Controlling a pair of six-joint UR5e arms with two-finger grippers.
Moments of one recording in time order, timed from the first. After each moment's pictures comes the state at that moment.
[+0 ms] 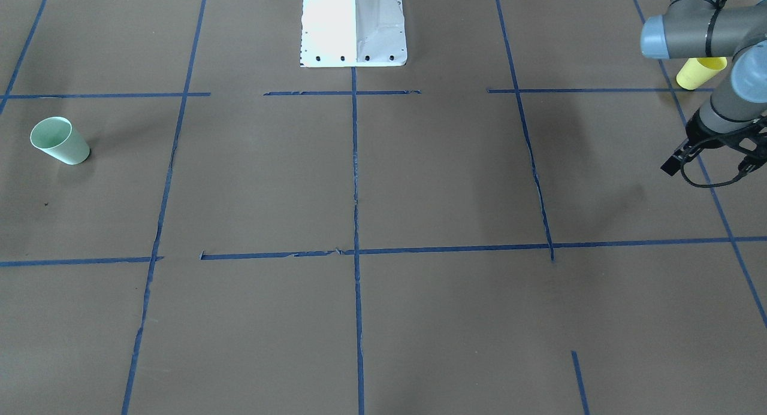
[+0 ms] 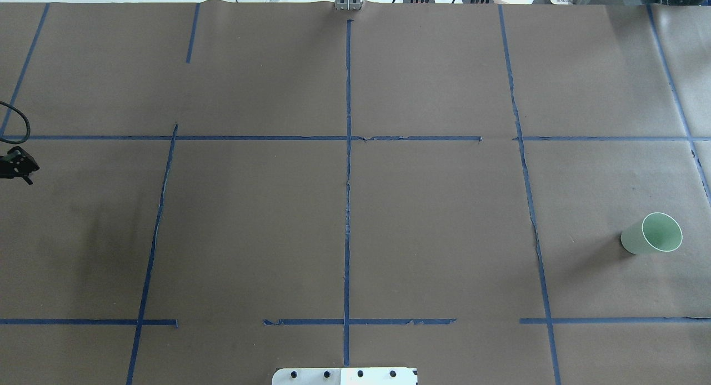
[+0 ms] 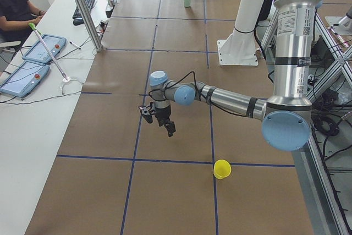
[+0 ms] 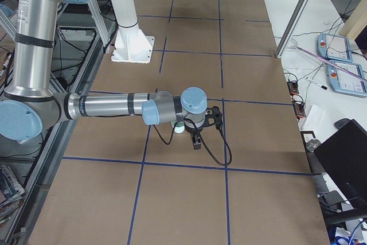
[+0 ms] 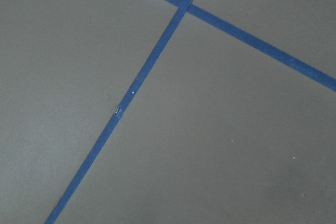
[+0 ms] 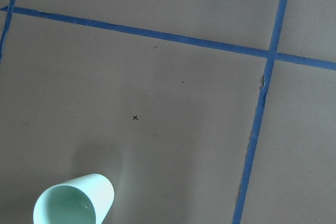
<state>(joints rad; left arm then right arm) -0.94 -1.55 -1.76 -1.59 -1.95 -1.39 1.47 -1.76 1.82 -1.45 2.46 0.00</state>
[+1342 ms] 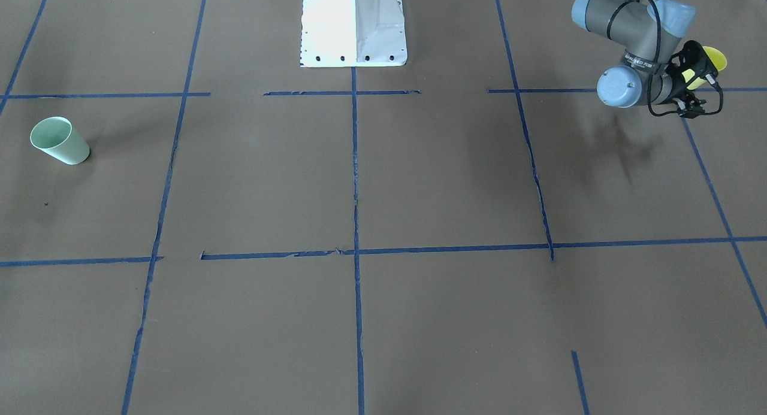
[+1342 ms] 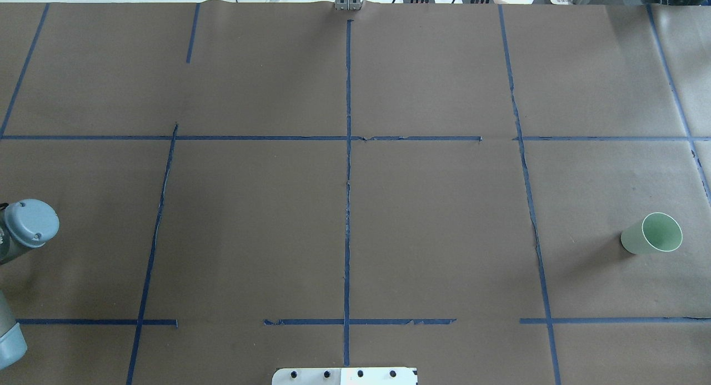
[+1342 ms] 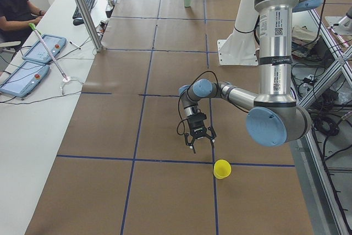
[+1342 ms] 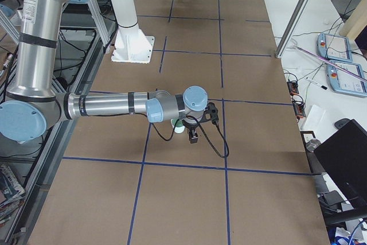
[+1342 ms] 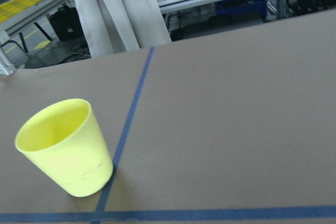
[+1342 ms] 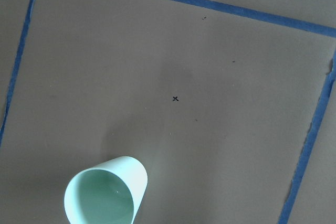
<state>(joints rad) -0.56 -1.48 -1.80 -0.91 -1.65 -2.70 1.36 -1.77 1.83 -1.44 2.49 0.00</state>
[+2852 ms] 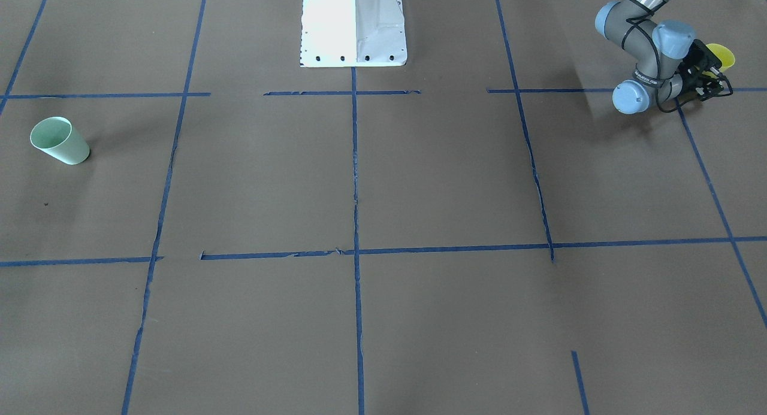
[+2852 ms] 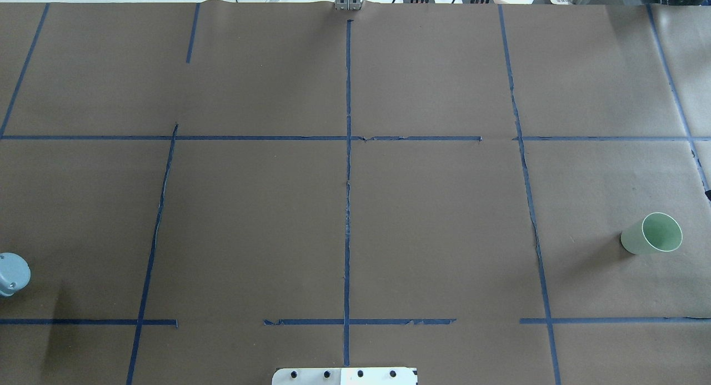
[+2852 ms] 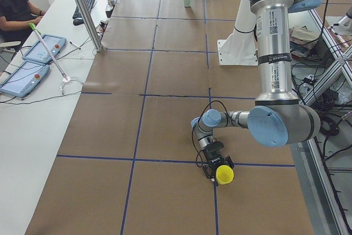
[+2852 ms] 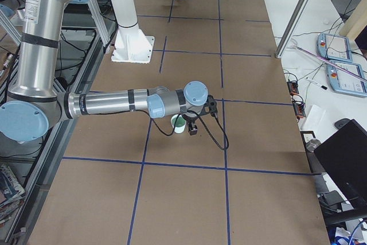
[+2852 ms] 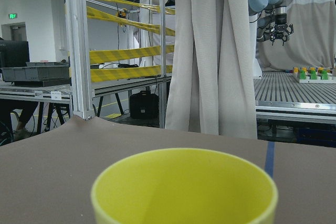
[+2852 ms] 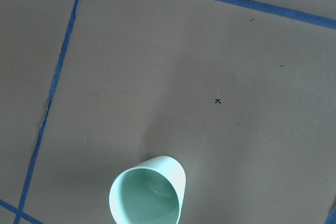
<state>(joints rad) -0.43 -1.37 -1.53 -1.09 -1.72 -2.84 1.34 -1.77 1.87 -1.44 2.55 0.01</state>
